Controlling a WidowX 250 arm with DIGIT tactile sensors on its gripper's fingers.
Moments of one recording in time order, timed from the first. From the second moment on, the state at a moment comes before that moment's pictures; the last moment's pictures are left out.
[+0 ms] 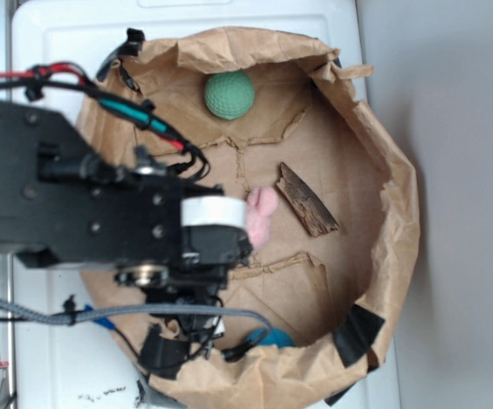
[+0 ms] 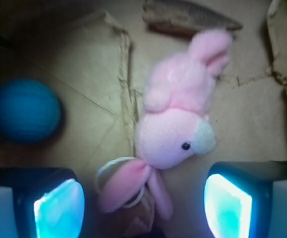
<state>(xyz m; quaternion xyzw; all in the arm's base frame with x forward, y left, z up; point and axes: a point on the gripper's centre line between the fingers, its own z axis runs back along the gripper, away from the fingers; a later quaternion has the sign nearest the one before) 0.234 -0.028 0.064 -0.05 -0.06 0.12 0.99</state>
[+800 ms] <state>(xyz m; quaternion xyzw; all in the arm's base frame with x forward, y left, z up) 0.225 -0.037 0.039 -0.02 -0.11 0.12 0.99</state>
